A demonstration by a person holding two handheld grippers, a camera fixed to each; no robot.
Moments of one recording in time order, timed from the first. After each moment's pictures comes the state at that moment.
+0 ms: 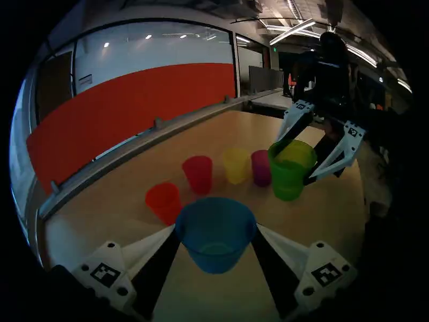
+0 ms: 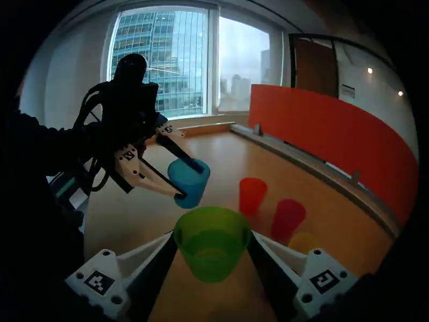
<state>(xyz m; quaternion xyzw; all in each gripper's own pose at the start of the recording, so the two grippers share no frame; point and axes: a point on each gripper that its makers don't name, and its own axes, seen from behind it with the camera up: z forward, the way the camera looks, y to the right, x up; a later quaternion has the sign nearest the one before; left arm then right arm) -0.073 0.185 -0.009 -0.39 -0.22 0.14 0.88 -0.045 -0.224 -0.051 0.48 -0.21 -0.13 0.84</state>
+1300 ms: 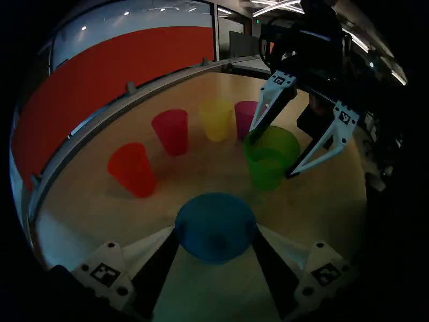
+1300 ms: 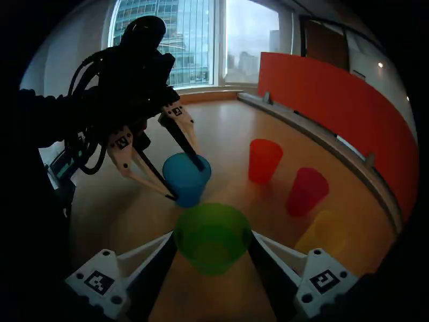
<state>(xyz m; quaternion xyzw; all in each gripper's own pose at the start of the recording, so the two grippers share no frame) -0.155 0.200 -0.016 -0.44 -0.31 0.18 0.83 -0.123 -0.230 -0.043 0.48 -0.27 -0.17 0.81</state>
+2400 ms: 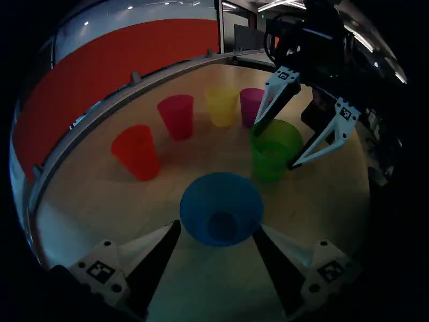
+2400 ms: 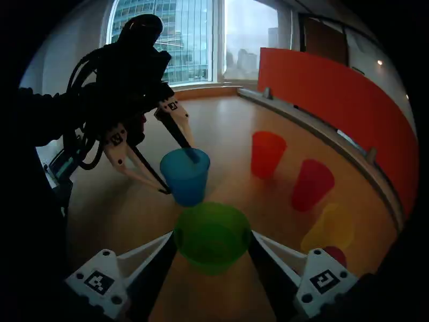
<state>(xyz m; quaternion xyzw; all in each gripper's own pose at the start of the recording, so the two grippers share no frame) -0.170 0.179 -0.025 -0.42 -0.33 0.19 0.82 -0.140 -0.233 -0.045 0.48 -0.28 -0.17 0.81</state>
